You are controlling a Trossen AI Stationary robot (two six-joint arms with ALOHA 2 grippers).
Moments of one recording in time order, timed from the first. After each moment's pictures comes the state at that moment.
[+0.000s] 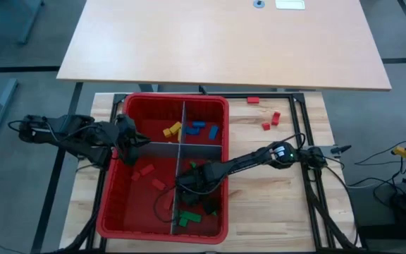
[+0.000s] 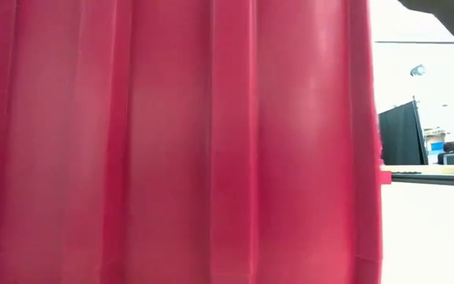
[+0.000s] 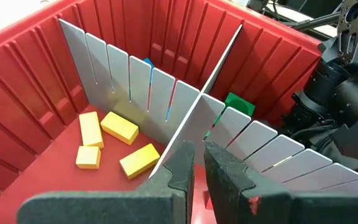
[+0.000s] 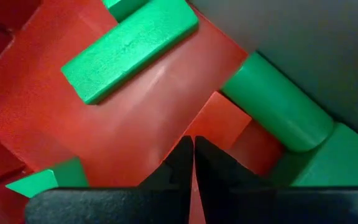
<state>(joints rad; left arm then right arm) -0.21 0.75 1.02 -0.95 -0.37 -0.56 0.24 2.39 2.12 -0.97 -0.21 -0.41</state>
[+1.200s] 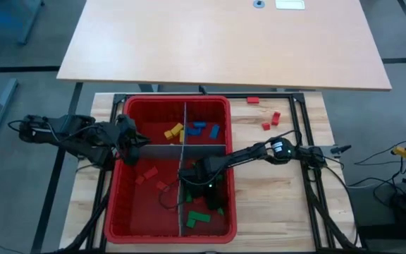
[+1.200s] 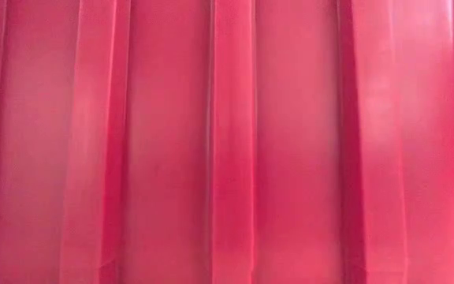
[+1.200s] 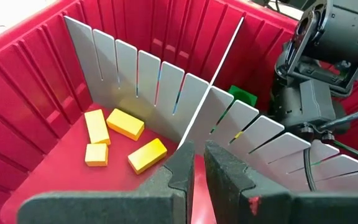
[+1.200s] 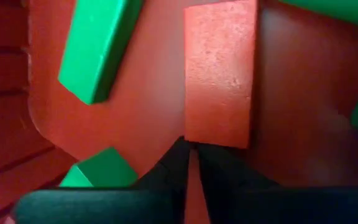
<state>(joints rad) -0.21 0.76 1.02 -0.95 -0.37 -0.56 0.17 2.39 2.00 -1.08 -0.48 -0.12</state>
